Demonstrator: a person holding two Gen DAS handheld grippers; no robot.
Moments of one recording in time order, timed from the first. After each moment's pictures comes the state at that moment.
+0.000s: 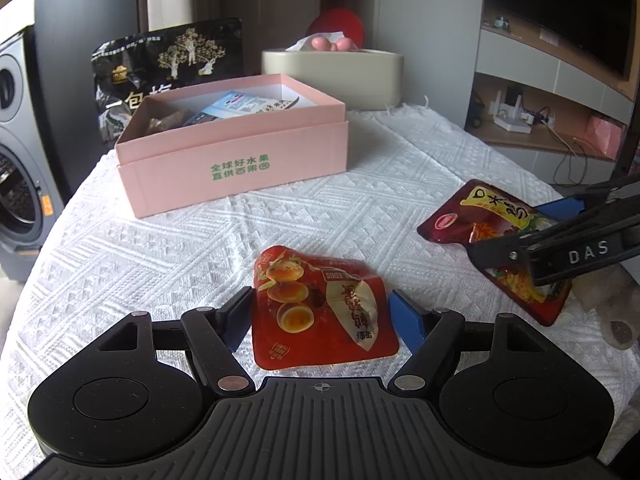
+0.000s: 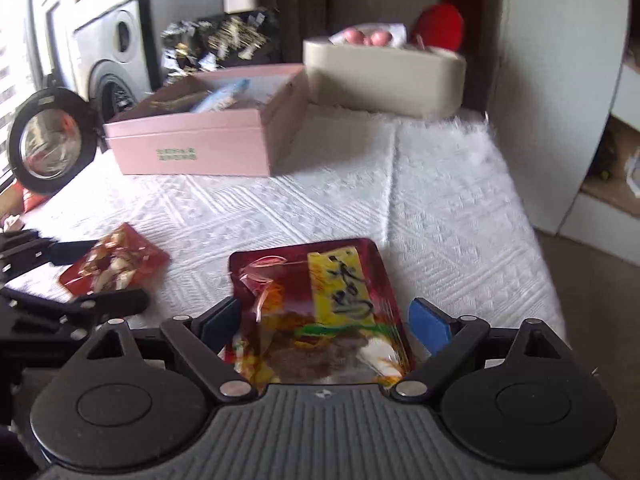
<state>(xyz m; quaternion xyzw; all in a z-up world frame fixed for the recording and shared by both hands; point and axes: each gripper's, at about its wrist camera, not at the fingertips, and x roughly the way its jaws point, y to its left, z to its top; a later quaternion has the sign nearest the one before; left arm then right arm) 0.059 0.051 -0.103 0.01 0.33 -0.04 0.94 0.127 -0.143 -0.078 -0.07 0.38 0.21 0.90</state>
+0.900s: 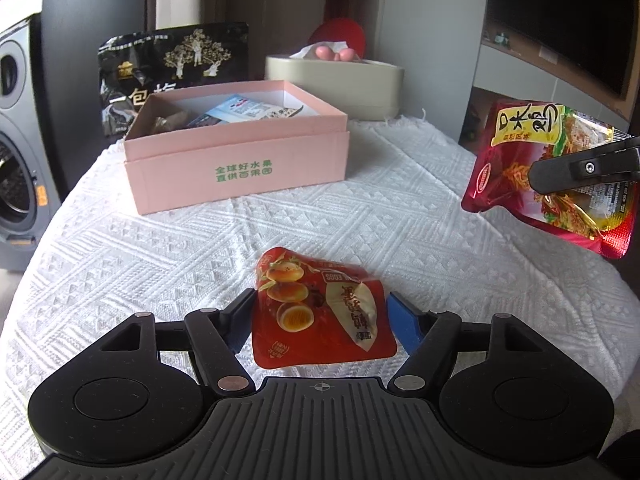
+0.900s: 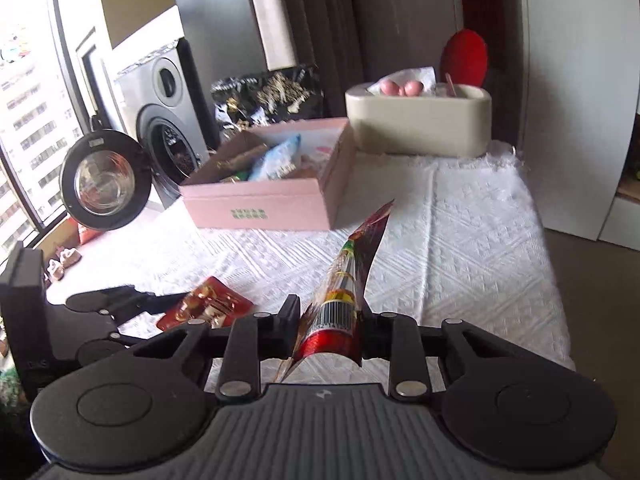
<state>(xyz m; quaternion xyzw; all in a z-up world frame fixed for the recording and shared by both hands) 0.049 0.061 -0.095 -0.03 0.32 -0.05 0.95 0.096 -0.157 -0.002 -0.02 0.35 0.29 0.89</state>
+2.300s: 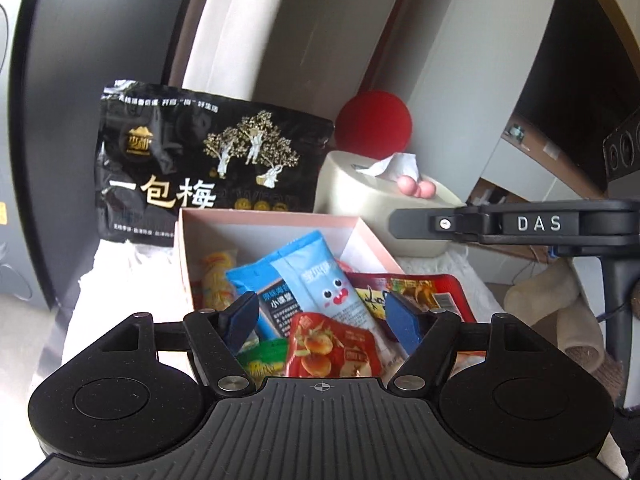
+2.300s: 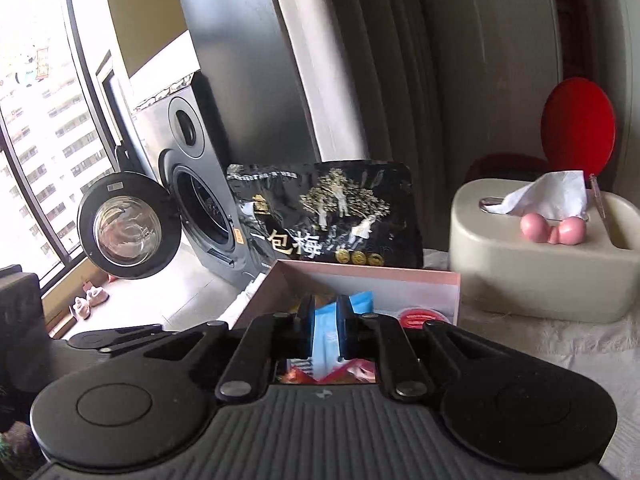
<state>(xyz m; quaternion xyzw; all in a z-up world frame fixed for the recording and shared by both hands) 0.227 0.202 -0.020 -0.15 0.28 -0.10 0.94 0.304 0.018 0.035 0.00 0.33 0.35 0.88</state>
